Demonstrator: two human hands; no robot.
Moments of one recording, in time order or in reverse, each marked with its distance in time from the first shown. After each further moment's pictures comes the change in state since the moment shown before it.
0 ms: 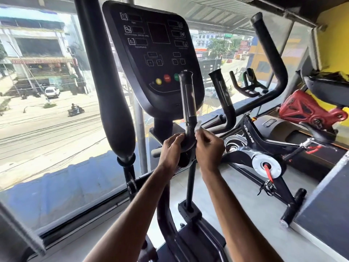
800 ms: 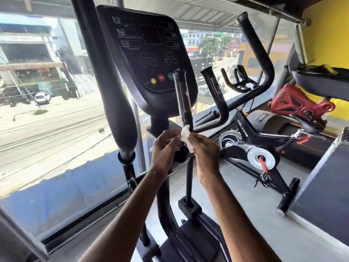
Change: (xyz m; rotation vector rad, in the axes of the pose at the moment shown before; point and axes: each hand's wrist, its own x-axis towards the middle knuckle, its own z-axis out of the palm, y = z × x) left_hand -0.031 0.013 -0.019 -0.021 -0.005 0.112; right_hand -0.030 -0.024 -0.024 0.447 -0.178 0.475
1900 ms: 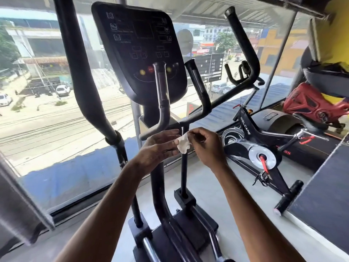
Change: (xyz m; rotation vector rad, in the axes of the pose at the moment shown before) left_hand -0.062 0.009 0.042 -0.228 -0.301 -0.280; right_hand 0.007 -0.046 -0.124 -0.559 -0.360 -0.353
